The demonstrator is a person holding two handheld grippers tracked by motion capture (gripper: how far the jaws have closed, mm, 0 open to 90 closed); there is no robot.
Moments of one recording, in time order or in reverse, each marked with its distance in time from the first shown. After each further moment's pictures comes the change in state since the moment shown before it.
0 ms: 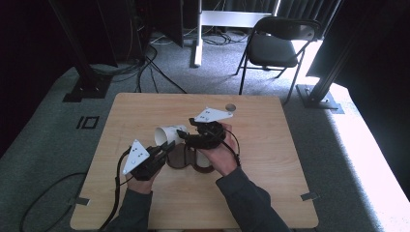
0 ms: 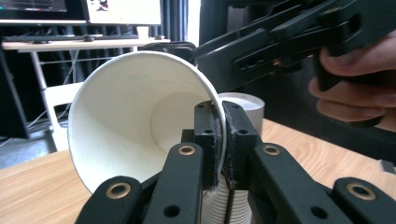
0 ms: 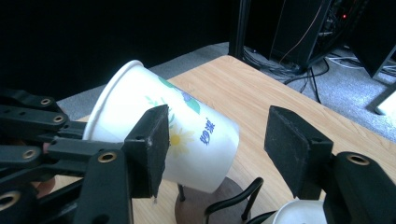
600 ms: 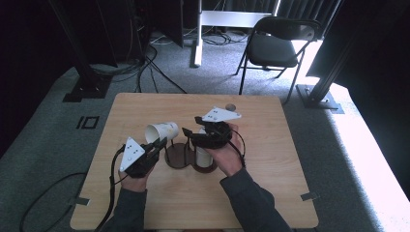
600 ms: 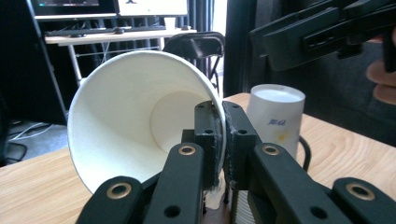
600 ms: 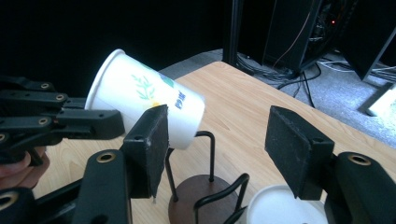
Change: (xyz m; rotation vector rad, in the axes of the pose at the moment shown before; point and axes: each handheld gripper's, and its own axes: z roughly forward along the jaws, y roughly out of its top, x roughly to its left) left arm 0.012 0.003 -0.006 0.048 0.111 0.018; right arm -0.009 -0.004 -0.014 -0.032 -0.023 0.020
